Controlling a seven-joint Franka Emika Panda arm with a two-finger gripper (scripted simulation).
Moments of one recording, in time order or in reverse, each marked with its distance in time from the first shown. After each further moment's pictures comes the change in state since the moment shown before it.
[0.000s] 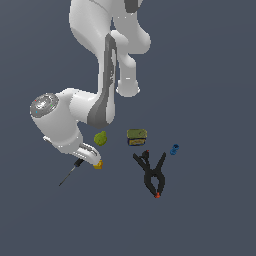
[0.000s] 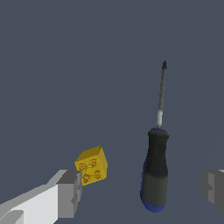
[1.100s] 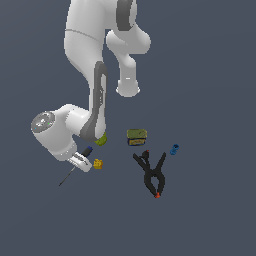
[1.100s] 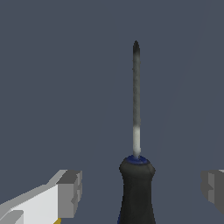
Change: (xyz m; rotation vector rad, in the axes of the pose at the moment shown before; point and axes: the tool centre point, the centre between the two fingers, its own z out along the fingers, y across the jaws) arm 0.014 0.047 0.070 -0.012 0.012 0.098
